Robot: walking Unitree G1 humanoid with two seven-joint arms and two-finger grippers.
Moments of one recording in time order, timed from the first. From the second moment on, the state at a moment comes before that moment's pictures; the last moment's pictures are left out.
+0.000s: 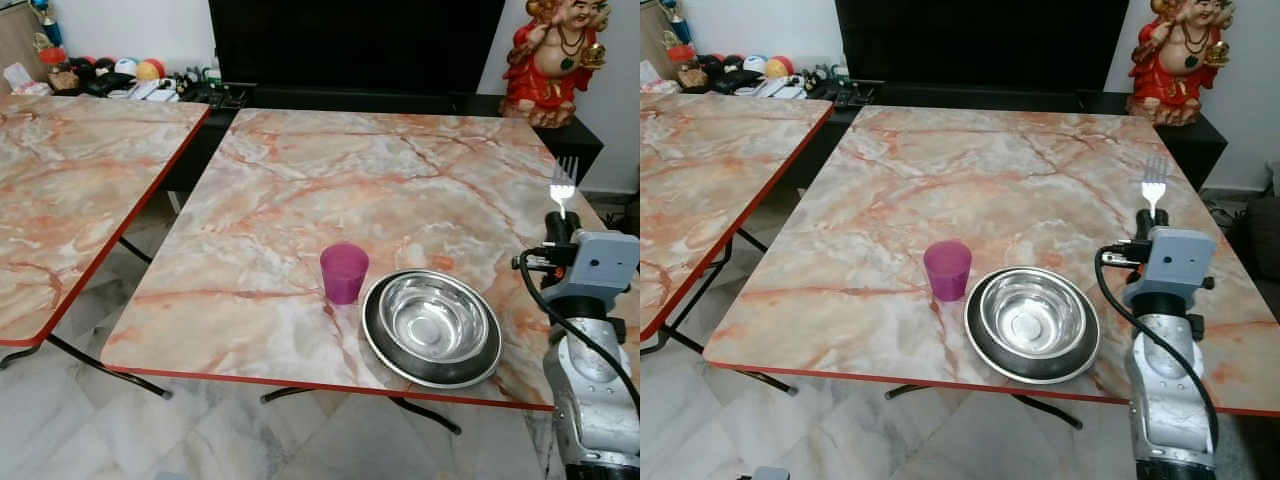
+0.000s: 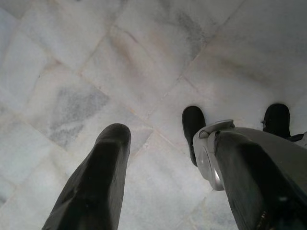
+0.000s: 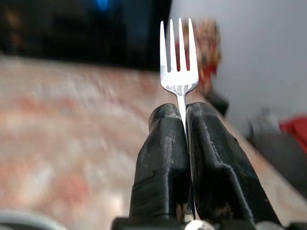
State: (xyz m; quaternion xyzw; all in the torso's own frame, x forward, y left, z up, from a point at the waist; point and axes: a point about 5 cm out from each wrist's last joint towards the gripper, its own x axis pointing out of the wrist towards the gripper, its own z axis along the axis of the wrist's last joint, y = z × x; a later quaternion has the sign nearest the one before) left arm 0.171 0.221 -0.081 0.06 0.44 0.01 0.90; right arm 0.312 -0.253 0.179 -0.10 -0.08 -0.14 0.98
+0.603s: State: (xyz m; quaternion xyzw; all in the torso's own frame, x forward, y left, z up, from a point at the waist) left arm 0.175 0.223 -0.079 0.06 0.44 0.01 0.90; right arm 0.312 -0.265 0.139 -0.12 0.08 -0.10 0.98
